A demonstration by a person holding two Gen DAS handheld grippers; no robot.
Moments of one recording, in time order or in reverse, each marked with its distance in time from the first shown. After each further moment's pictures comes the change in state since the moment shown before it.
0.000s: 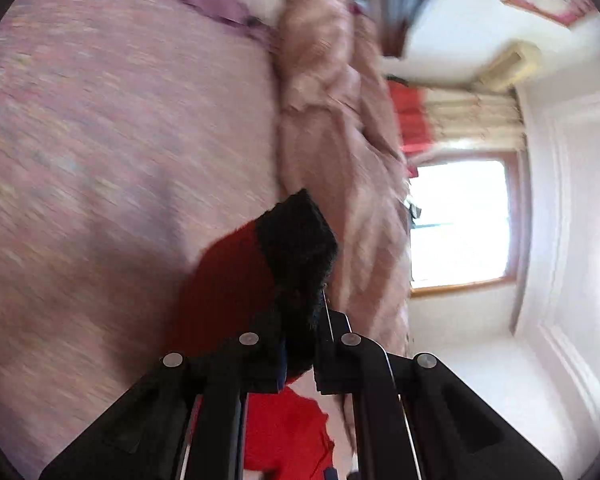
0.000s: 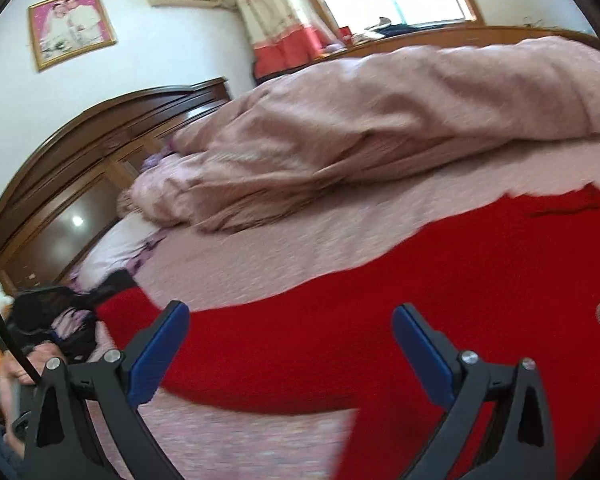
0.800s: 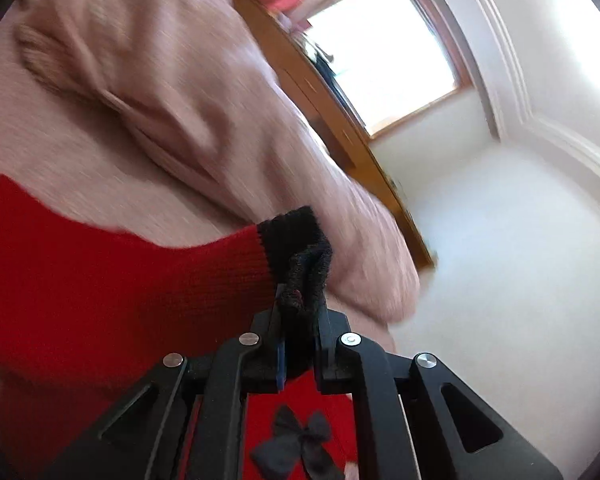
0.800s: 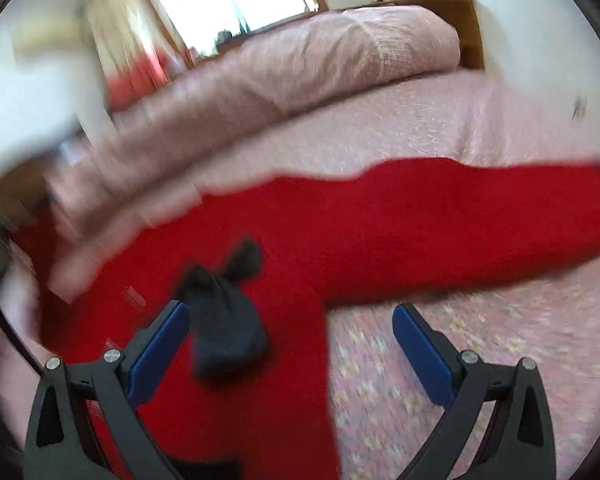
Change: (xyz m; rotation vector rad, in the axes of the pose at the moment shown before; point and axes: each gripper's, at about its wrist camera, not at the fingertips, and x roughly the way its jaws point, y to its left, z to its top) left arm 0.147 -0.171 -0.331 0.550 0.360 -0.063; right arm -0.253 -0.352 -0.007 0.290 -0.039 -0.302
